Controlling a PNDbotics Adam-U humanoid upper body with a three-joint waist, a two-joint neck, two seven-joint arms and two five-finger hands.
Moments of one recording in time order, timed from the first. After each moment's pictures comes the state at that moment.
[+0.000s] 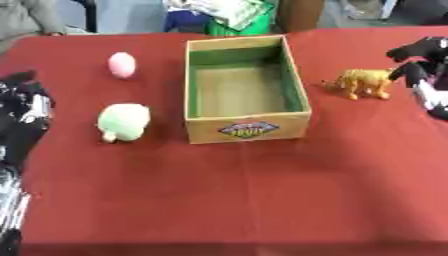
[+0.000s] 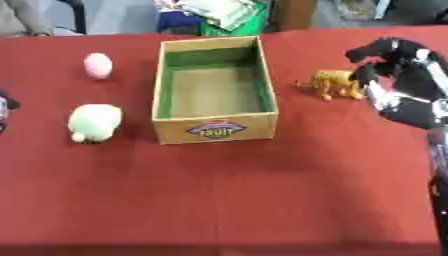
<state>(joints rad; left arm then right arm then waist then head) -0.12 0.34 0.08 -1.77 0.14 -0.11 0.19 -0.38 -0.37 -0.12 -1.64 -0.14 -0.30 0.47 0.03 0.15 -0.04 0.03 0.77</state>
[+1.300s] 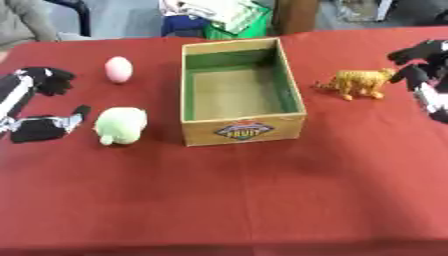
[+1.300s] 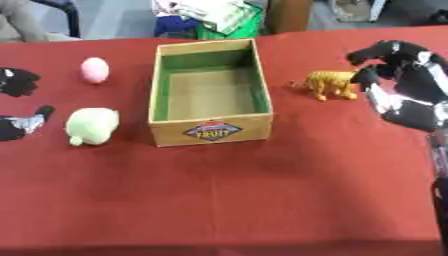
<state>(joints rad) -0.29 0.73 -0.12 -1.63 -0.36 0.07 -0.14 -0.38 -0.37 -0.12 -1.64 -0.14 -0.30 0.49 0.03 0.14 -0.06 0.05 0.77</state>
